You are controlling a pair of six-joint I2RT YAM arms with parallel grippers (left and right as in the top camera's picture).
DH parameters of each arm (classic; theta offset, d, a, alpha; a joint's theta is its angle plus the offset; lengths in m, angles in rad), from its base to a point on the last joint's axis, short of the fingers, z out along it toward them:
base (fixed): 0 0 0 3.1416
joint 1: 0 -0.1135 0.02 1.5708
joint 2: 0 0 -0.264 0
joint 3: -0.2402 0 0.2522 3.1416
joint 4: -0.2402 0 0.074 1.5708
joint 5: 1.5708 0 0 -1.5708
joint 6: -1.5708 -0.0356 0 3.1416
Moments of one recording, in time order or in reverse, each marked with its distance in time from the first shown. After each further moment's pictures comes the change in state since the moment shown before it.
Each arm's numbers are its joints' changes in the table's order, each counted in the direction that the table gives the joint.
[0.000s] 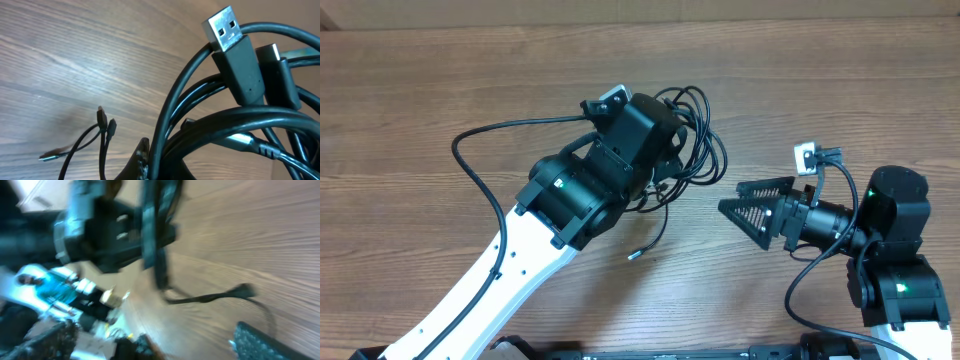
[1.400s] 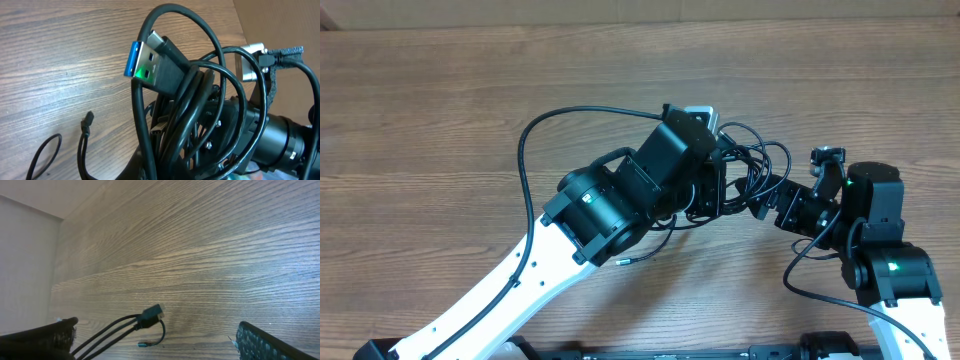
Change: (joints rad) left arm 0.124 0.016 0.002 0.113 0.271 -0.397; right arm -0.002 0.091 -0.001 -0.251 0.549 -0.031
